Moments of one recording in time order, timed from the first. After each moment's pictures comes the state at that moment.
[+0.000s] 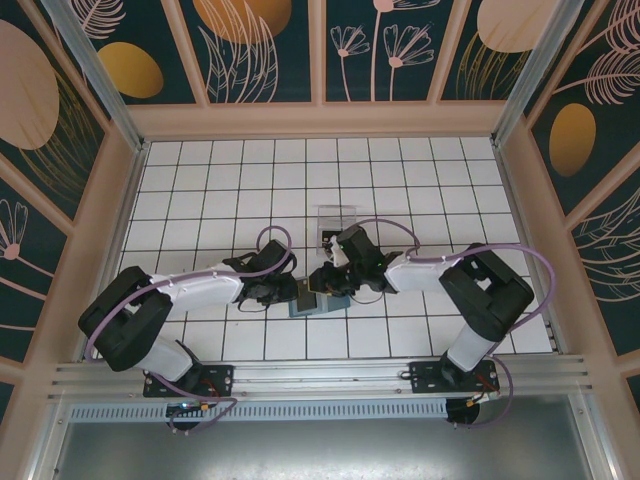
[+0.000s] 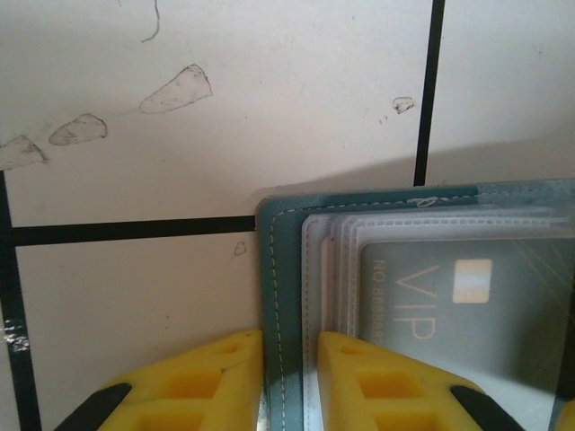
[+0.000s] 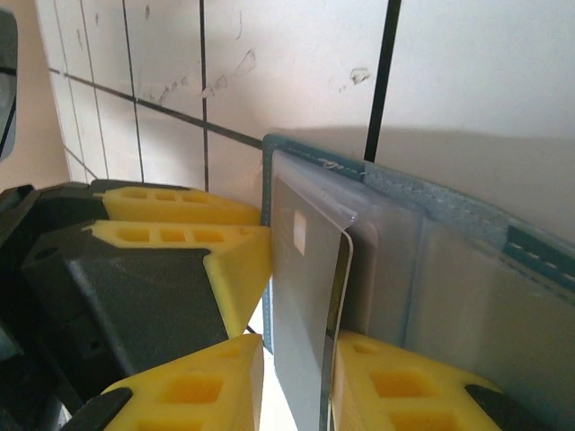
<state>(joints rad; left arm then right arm) -0.77 1.51 0.68 -0.31 0.10 -0.89 0.80 1.66 0.72 0.10 -0.58 0.89</state>
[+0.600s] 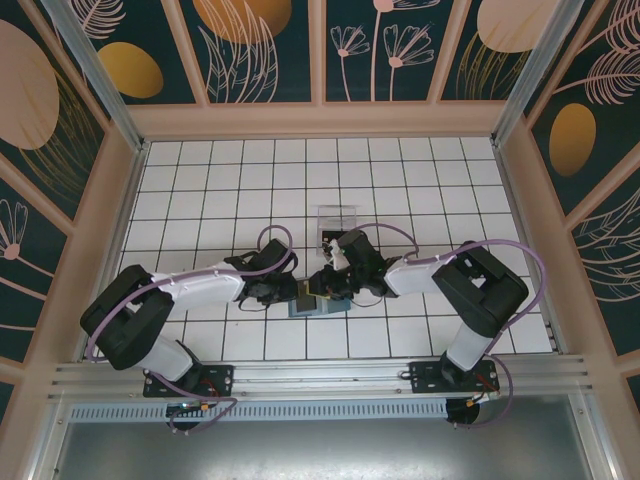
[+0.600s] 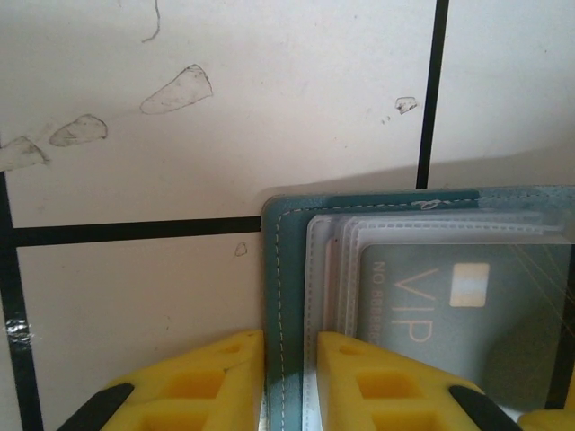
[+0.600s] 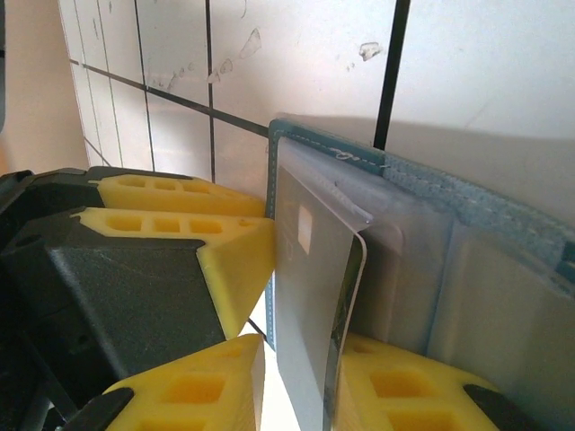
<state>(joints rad) -0.77 1.52 0.70 -0.33 0.09 -0.88 0.79 1.69 0.67 0.22 -0.62 0.92</state>
